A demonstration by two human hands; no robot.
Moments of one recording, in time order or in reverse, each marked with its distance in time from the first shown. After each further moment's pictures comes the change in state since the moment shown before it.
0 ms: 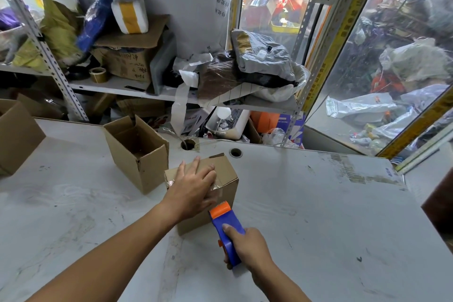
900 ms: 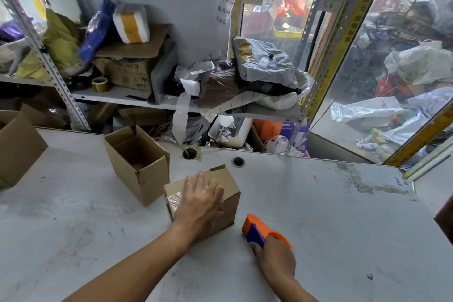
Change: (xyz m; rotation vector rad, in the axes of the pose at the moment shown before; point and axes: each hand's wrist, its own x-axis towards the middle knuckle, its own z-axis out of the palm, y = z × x) left_hand 0.008 0.023 0.017 0.192 -0.009 -0.085; right_hand 0.061 0.026 -0.039 -0.774 0.308 -0.001
